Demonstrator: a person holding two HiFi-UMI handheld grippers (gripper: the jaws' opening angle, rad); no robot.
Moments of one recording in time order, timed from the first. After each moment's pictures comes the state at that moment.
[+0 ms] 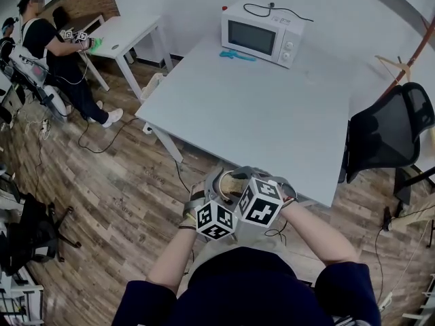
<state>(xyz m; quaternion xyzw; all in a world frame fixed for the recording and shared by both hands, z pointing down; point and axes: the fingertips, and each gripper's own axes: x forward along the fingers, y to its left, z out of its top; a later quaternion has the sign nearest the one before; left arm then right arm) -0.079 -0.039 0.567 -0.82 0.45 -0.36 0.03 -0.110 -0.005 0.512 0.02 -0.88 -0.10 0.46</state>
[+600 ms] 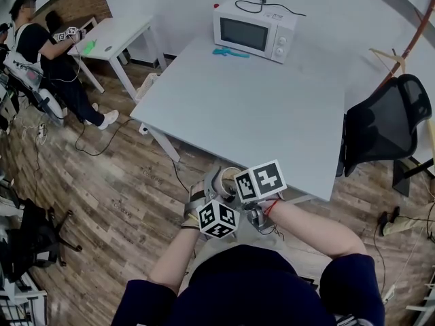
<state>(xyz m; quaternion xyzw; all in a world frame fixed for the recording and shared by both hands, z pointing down) -0.074 -0.041 0.577 -0.80 0.47 -0.37 0.03 -0.086 -0.029 0.532 0.24 -0.83 0.36 0.35</state>
